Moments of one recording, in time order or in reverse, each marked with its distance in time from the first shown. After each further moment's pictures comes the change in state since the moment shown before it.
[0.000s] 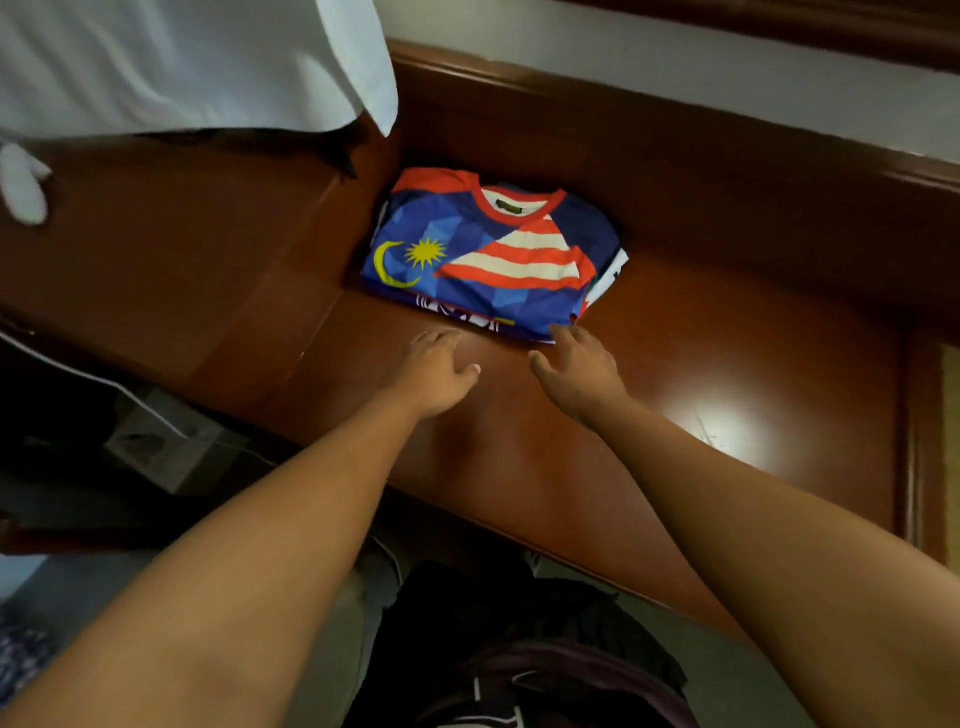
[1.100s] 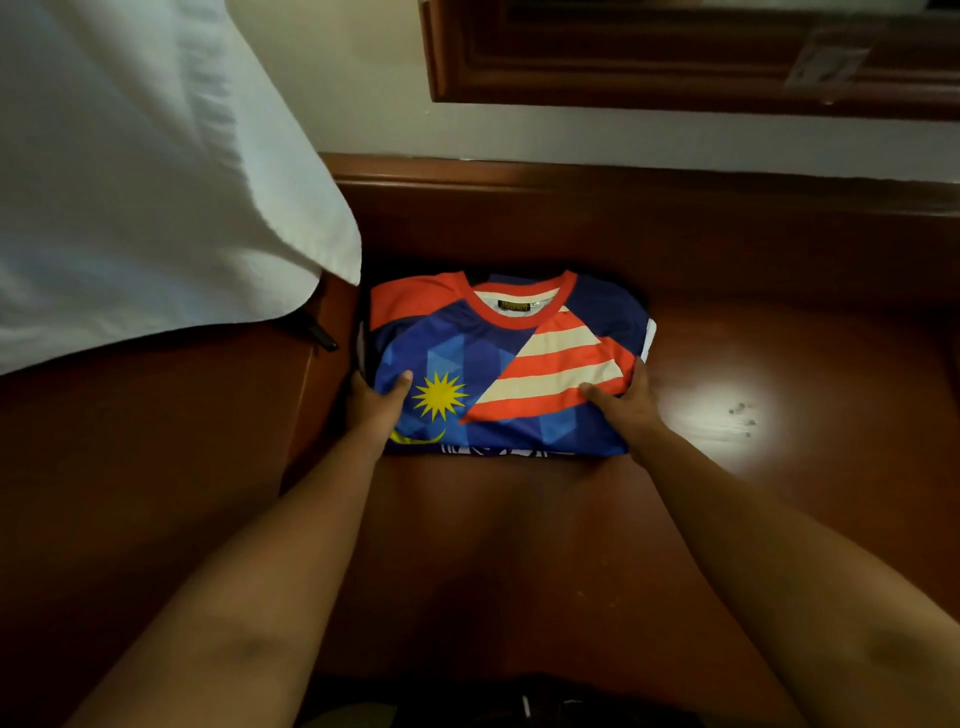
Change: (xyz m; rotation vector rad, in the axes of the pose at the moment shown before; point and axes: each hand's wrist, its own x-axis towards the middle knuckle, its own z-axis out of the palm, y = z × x) left_hand 0.278 -0.156 -0.017 -0.672 0.039 -0.422; right_hand 0.180 0.030 0.047 0.814 0.222 0.687
